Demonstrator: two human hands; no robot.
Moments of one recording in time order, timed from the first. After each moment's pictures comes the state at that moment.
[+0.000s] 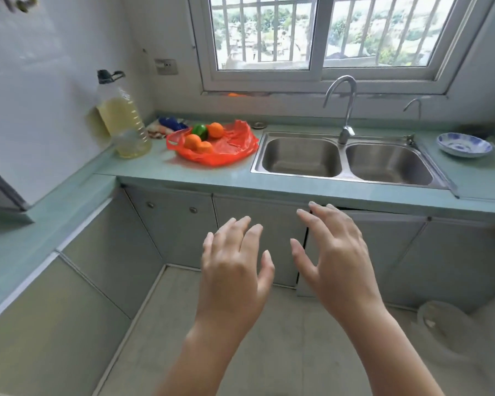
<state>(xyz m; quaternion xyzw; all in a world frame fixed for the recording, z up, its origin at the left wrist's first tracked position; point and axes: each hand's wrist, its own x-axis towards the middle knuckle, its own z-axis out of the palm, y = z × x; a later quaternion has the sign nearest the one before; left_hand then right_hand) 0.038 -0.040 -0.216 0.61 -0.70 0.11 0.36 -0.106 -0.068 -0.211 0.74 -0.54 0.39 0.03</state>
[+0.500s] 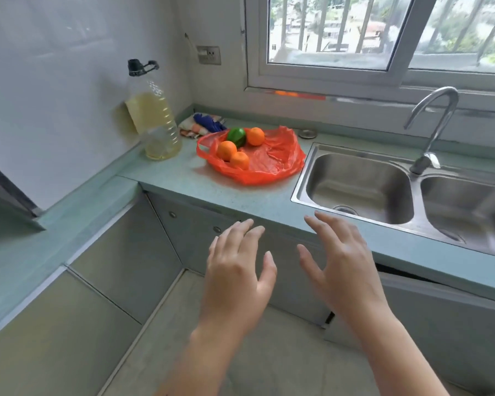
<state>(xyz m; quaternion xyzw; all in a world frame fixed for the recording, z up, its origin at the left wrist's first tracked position) 0.108 -0.238 -0.230 0.68 -0.63 0.05 0.38 -0.038 -0.296 -0.226 0.80 -0.48 0.36 -0.03</state>
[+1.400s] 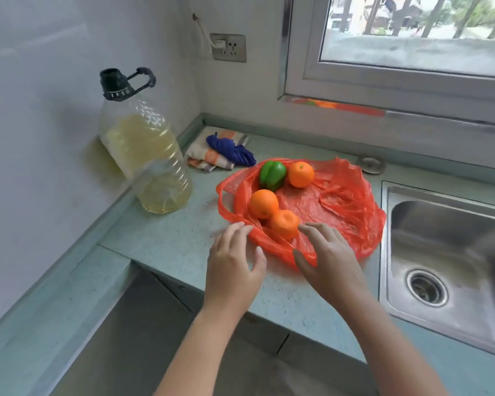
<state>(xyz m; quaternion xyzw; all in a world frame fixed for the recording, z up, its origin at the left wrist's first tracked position) 0.361 -0.570 -0.282 0.72 -0.59 -0.07 0.36 0.202 -0.635 -0.289 0.83 -0.48 0.26 -0.09</state>
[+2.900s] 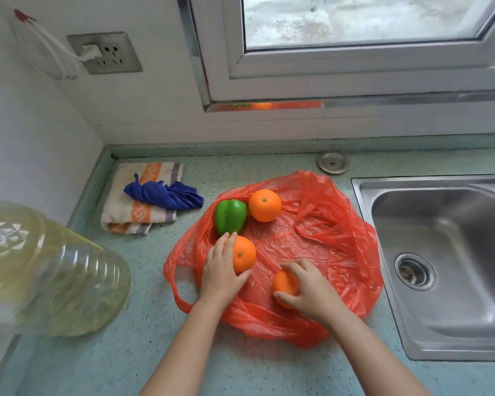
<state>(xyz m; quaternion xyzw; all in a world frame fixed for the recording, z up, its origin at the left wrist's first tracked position) 0.418 -0.806 -0.384 0.66 -0.69 -0.24 0.15 0.225 -0.769 -0.386 0.69 -0.63 0.14 -0.32</state>
